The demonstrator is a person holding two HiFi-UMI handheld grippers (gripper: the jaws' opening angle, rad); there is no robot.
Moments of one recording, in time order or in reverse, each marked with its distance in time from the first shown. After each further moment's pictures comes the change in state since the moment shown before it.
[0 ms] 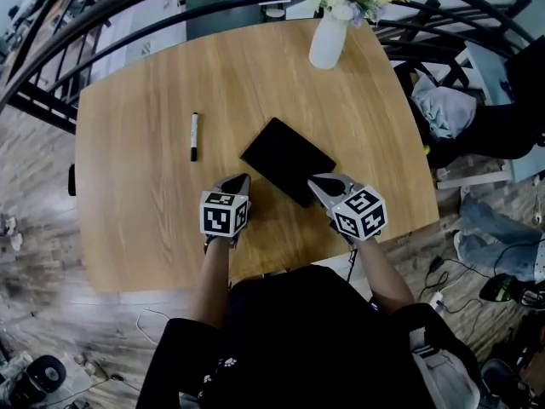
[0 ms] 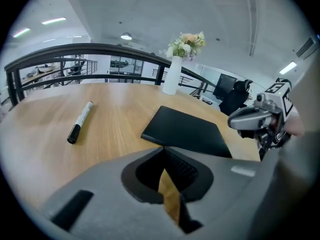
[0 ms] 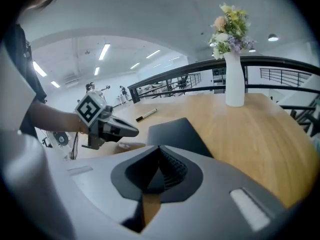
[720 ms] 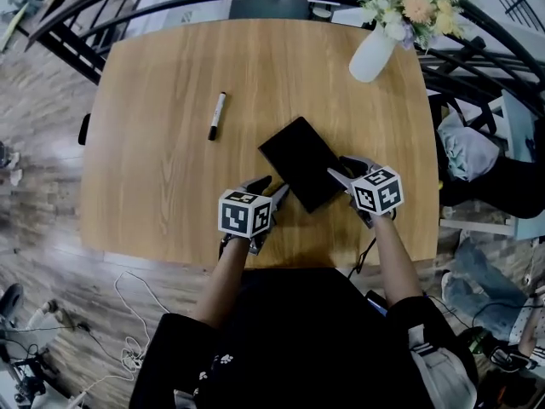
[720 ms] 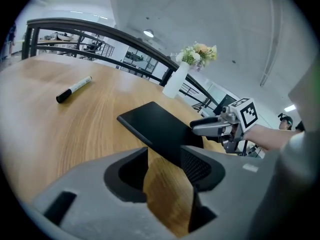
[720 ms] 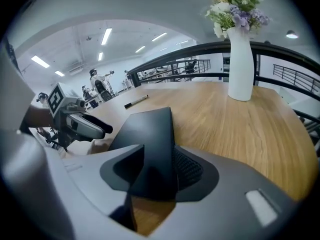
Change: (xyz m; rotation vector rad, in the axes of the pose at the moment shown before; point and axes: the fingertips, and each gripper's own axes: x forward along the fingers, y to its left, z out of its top) left arm 0.009 -0.054 -0.008 -0.296 -0.044 -0.089; right arm 0.037 -0.081 -0.004 -0.067 0.200 0.059
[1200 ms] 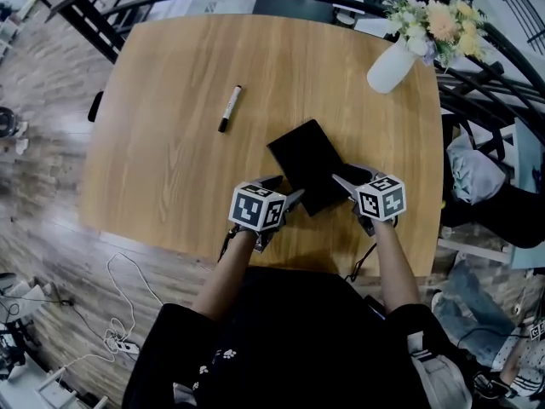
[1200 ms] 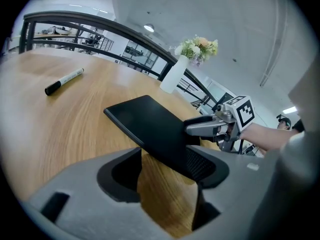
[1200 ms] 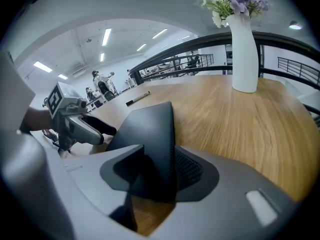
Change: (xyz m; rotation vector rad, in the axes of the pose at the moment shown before) left arm 0.018 -0.016 -0.007 -0.017 0.052 -0.025; right arm 0.010 -0.002 -0.009 0.029 0.034 0.064
